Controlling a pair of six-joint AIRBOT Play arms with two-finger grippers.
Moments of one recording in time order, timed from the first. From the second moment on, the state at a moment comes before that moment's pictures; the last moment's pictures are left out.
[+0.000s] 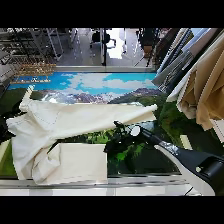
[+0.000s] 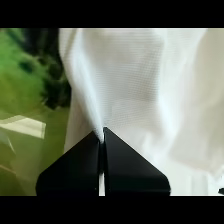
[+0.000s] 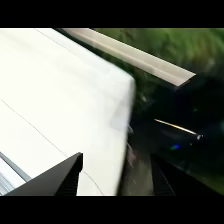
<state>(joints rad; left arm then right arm) 0.83 -1.88 1.56 1.01 -1.32 -1.22 0.49 -1.63 1.01 -0.70 0.92 1.32</state>
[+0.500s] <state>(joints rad) 0.84 -1.82 1.56 0.81 -1.40 -1.17 0.46 -1.54 1.18 -1.33 1.18 1.54</state>
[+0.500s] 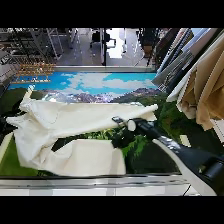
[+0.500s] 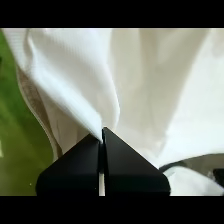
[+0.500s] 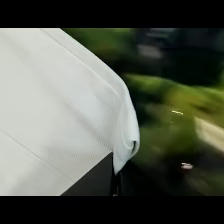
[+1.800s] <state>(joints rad) 0.85 -1.59 1.19 0.76 -1.22 -1.23 -0.50 -1.27 0.66 -0.87 1.10 1.15</state>
